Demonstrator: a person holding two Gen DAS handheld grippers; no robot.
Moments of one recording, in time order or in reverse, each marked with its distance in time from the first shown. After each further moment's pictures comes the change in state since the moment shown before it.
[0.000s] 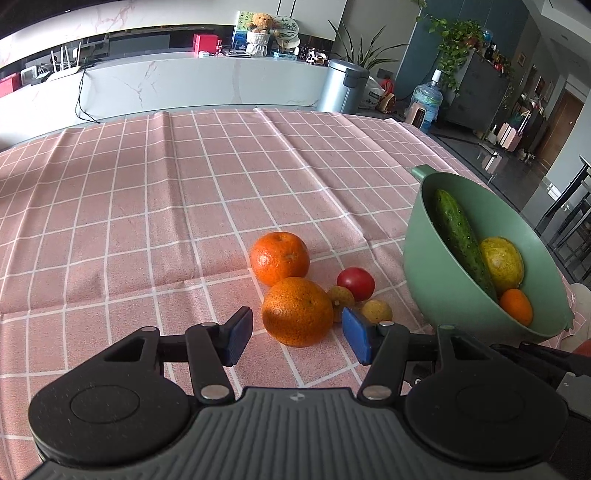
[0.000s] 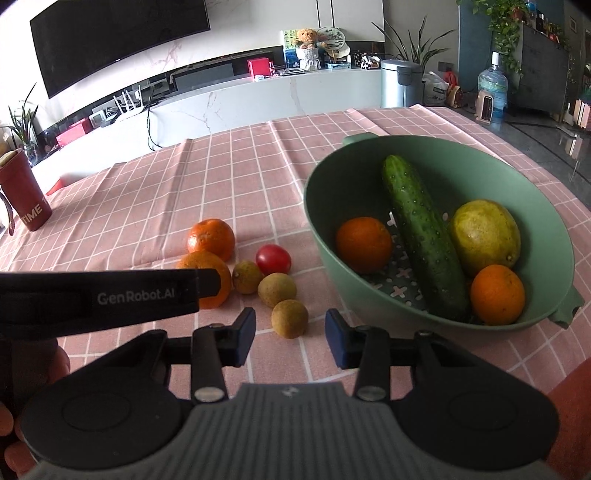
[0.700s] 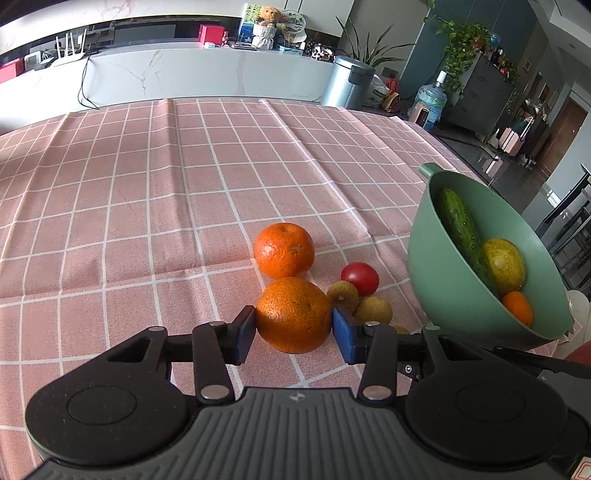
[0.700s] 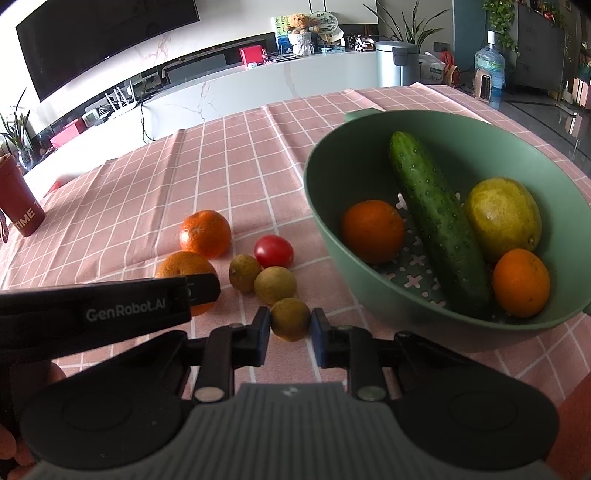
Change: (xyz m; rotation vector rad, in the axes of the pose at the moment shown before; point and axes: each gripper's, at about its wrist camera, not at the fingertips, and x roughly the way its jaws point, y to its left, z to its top) left arm -0.004 0.006 -0.001 -0.050 0.015 -0.011; right arm 0.017 0.000 0.002 0.051 0.045 0.018
